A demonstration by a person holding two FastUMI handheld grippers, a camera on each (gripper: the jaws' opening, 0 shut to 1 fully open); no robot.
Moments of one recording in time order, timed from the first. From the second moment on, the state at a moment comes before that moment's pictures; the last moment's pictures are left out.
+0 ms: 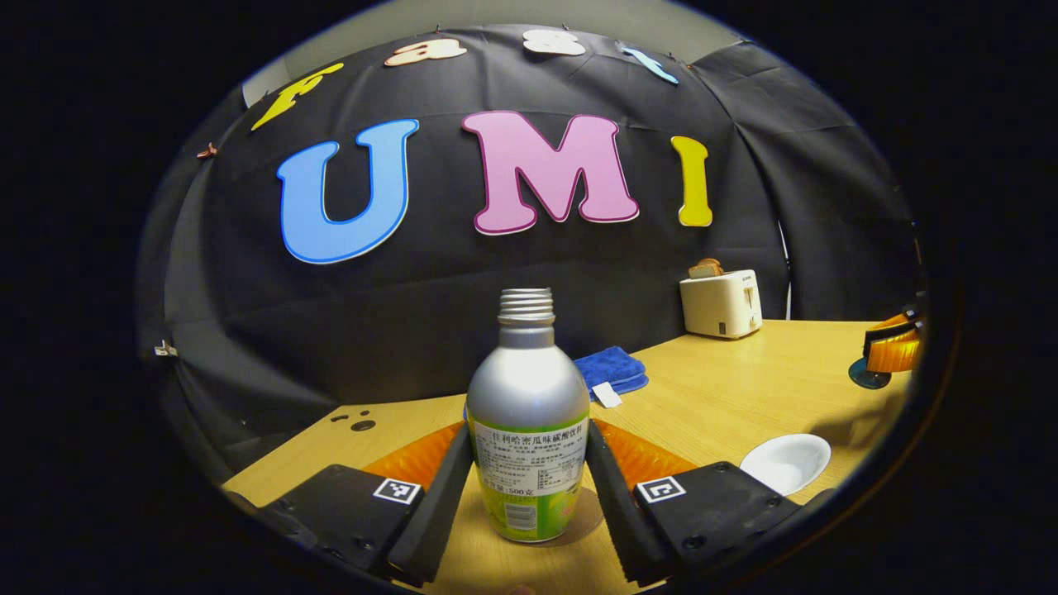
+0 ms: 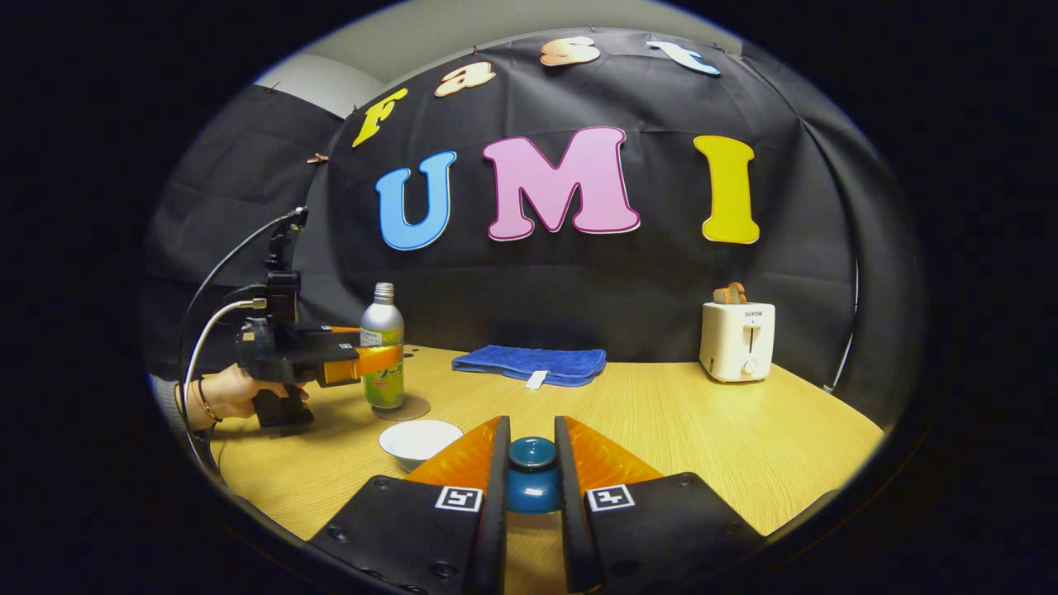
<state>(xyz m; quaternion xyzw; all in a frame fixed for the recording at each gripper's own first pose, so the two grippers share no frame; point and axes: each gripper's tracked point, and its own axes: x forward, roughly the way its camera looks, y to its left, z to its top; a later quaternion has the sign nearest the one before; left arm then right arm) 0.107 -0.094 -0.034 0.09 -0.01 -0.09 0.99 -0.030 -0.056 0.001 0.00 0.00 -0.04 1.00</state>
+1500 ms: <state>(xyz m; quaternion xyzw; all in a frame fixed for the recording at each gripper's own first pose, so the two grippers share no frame) 0.021 -0.087 -0.030 0.04 -0.04 -0.08 1.00 0.045 0.043 -0.012 0.00 0.03 0.06 1.00</state>
